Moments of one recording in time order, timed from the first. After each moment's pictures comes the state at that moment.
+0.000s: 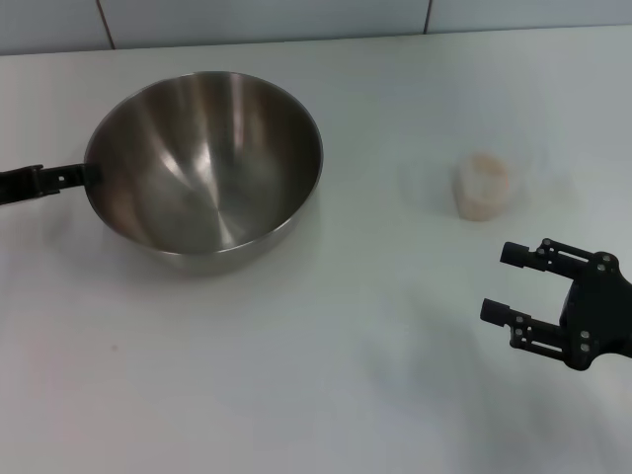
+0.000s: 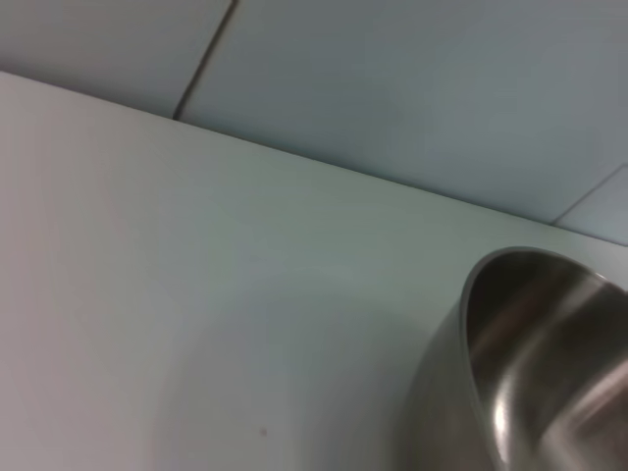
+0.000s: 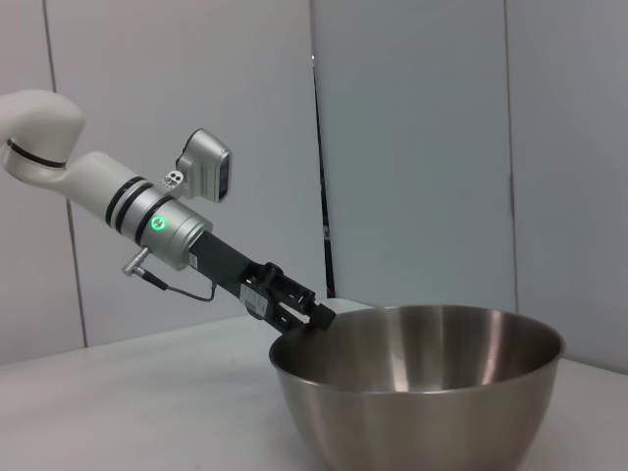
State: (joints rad) left arm -0.46 -2.06 0.70 0.94 2.21 1.28 -2.25; right arm 0.20 2.09 -0.67 -0.58 -1.79 -1.73 0.88
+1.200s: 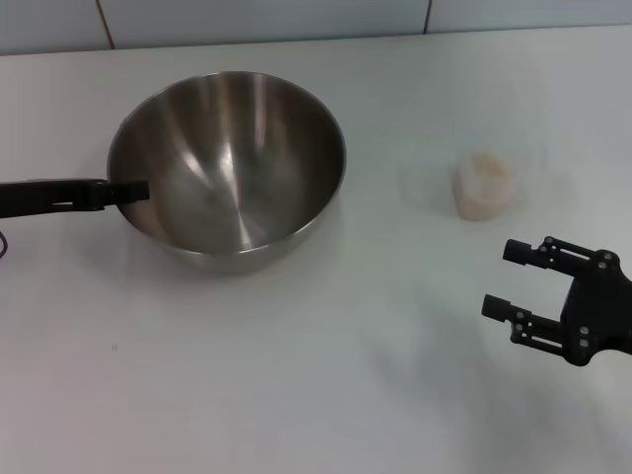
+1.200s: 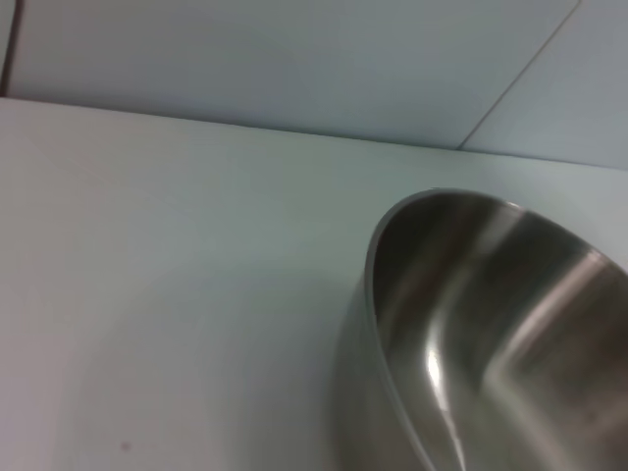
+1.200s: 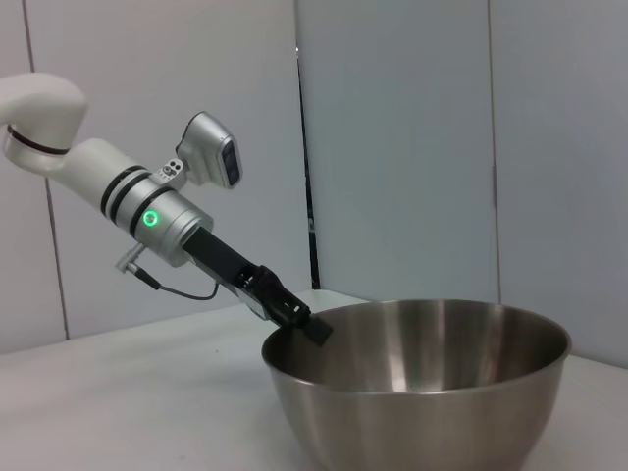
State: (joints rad) left arm -0.48 -2.07 0.84 0.92 2.18 1.29 -2.17; right arm 0.20 2.08 -0.66 -0.57 -1.79 -1.71 0.88
